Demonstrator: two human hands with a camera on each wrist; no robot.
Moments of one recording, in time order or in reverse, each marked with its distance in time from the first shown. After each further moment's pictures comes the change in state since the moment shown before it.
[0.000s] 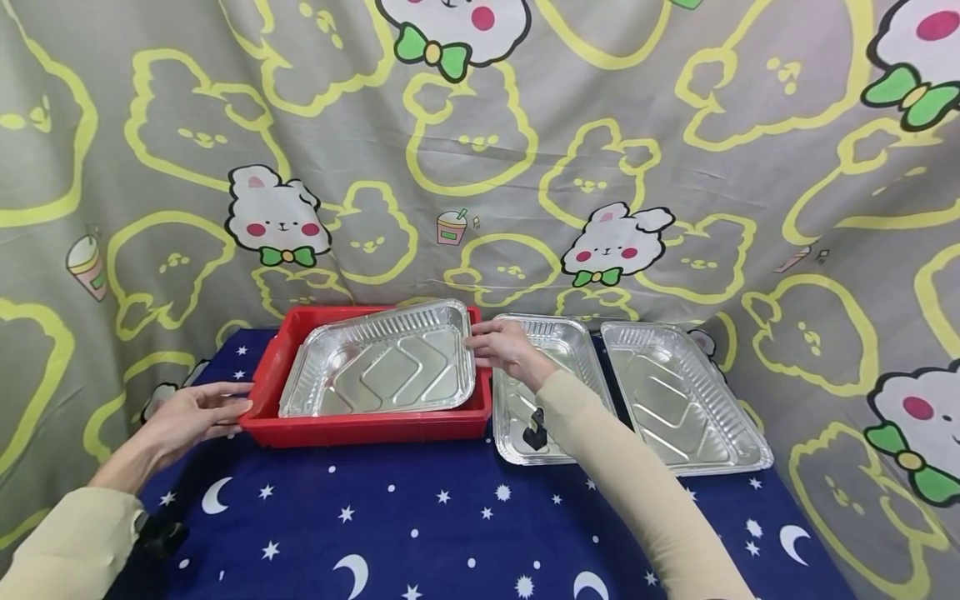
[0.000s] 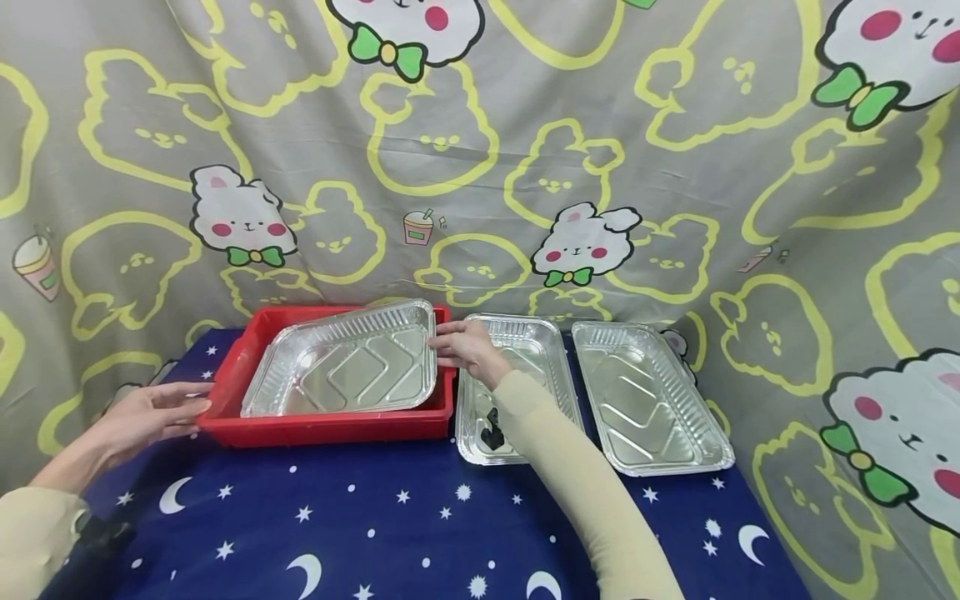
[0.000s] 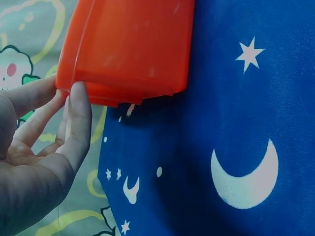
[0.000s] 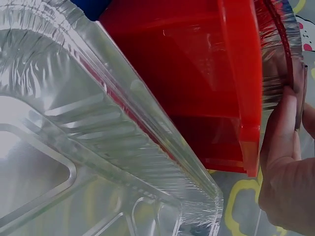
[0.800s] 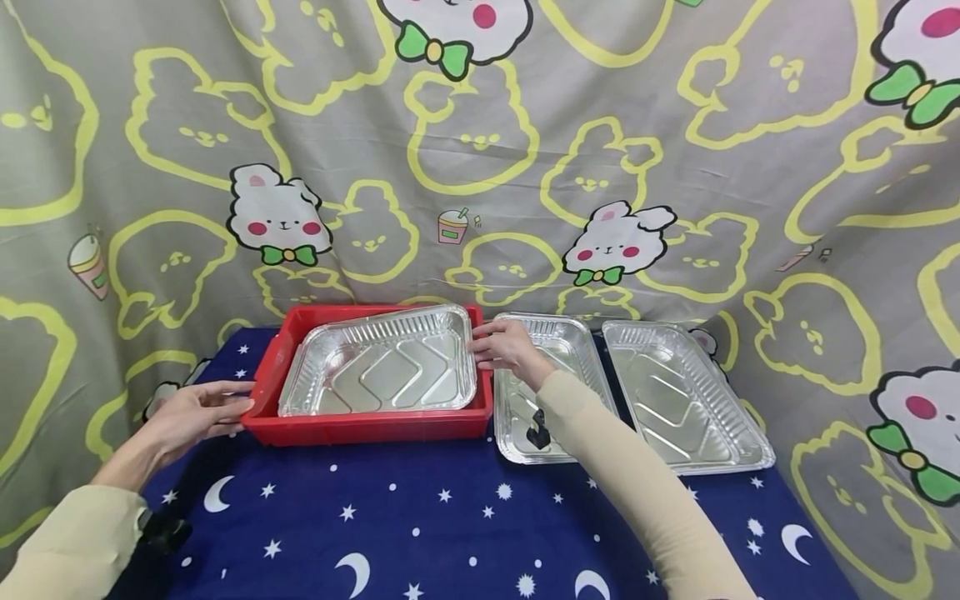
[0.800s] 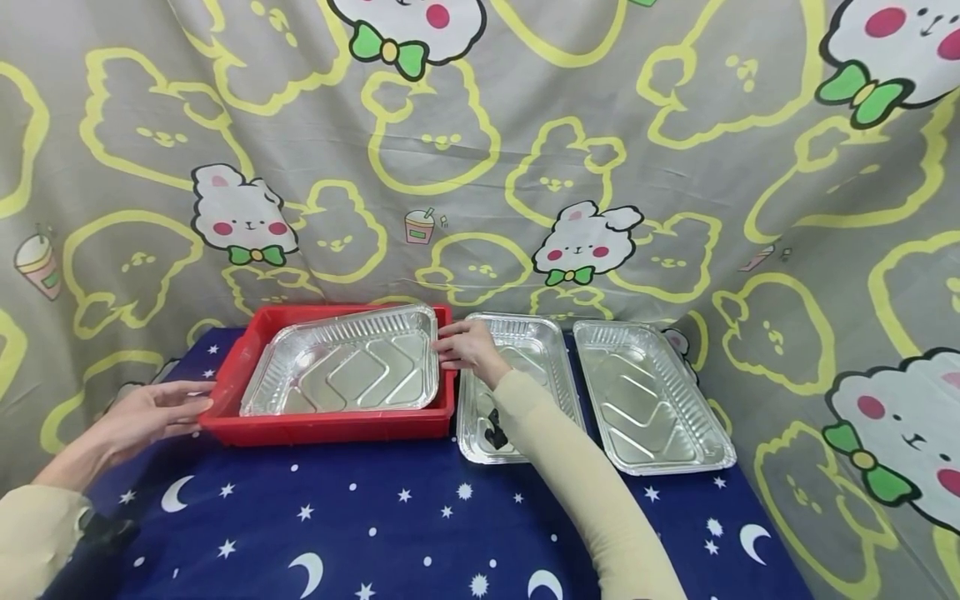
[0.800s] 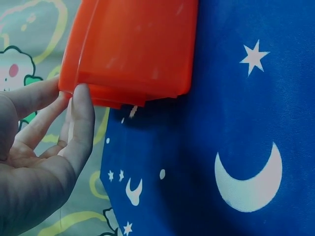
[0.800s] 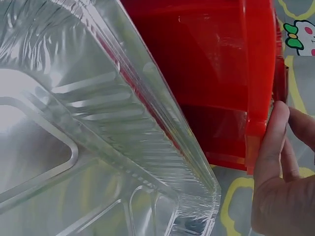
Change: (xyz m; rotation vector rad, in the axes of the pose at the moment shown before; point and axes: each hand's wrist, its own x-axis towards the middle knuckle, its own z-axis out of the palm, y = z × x) left_hand 0.002 -0.001 0.000 0.008 0.007 -0.010; right_hand -0.004 0.001 -0.003 -0.138 0.075 -0.017
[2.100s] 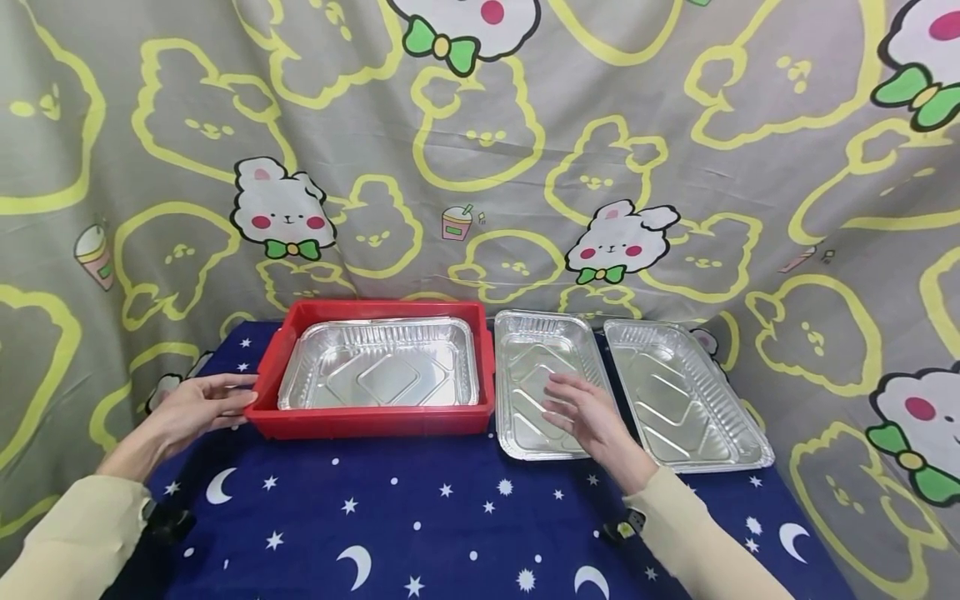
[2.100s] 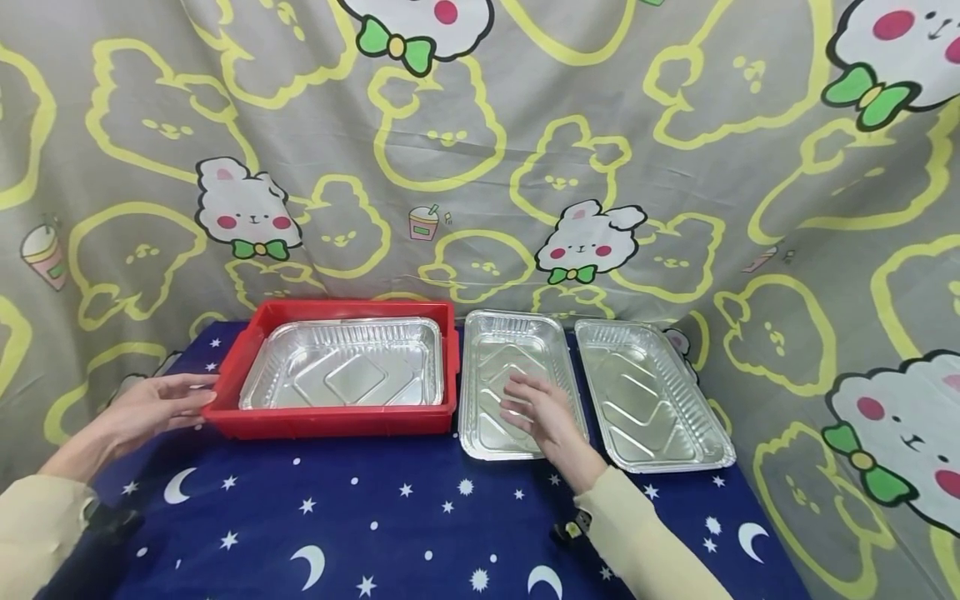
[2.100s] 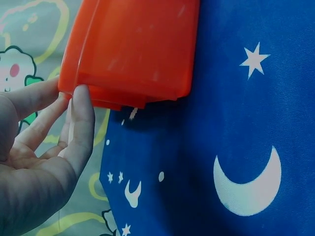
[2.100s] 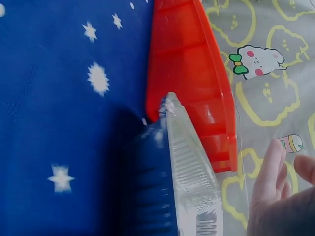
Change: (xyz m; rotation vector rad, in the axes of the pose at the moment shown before) left_hand 0.002 -0.001 -0.001 -0.026 0.001 0.003; right_hand -0.124 0.059 -0.076 0.395 0.075 0.016
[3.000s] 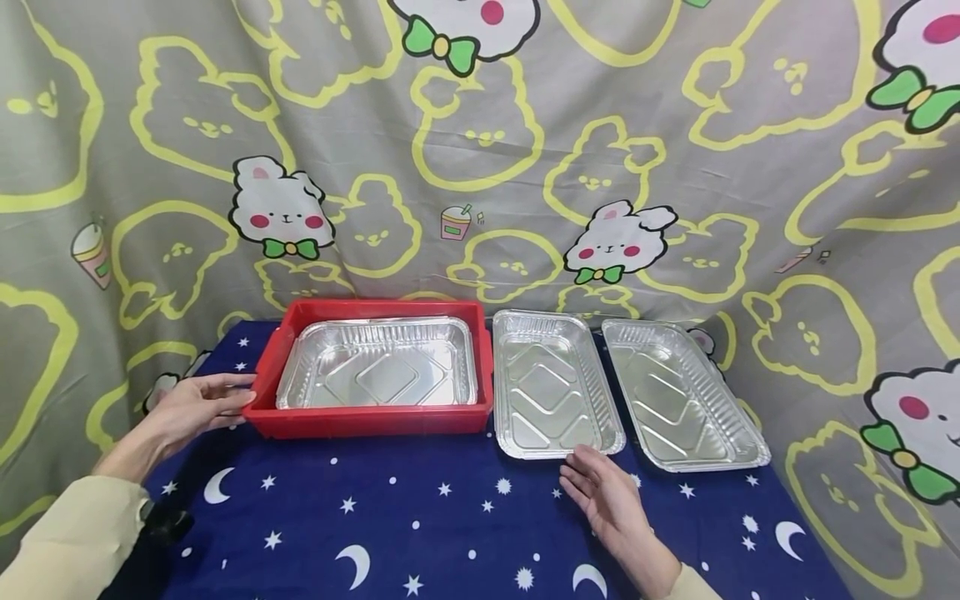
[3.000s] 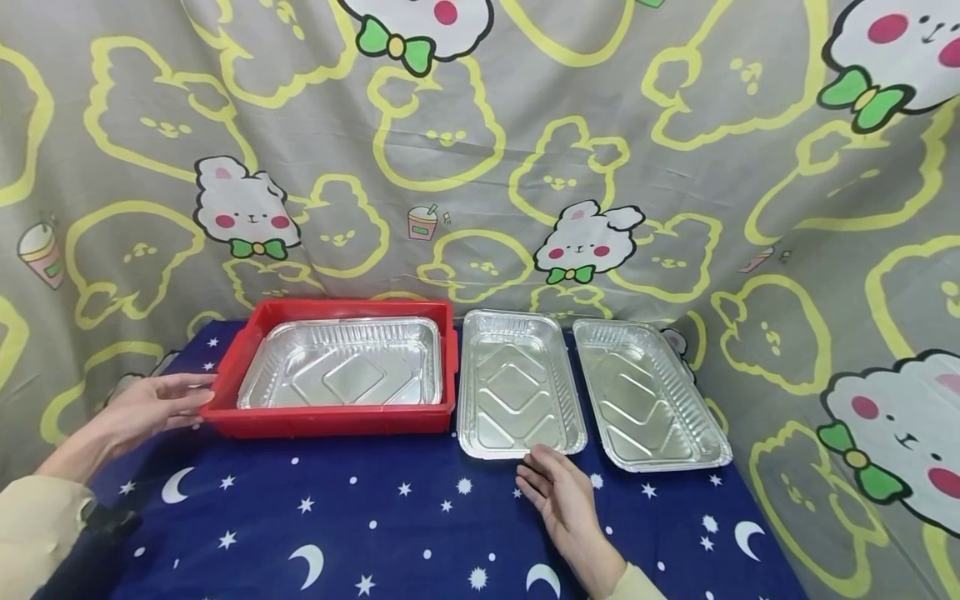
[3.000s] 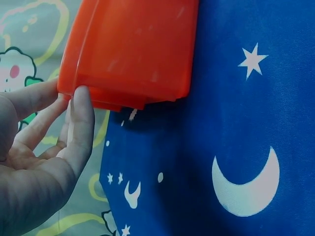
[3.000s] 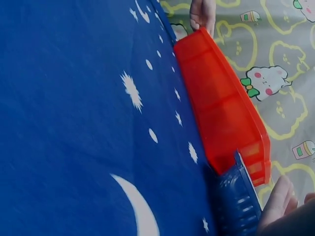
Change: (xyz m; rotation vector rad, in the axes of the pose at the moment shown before) left_hand 0.000 -0.001 0.001 0.031 0.007 0.003; right_hand -0.070 0.071 -0.025 0.135 0.223 0.042
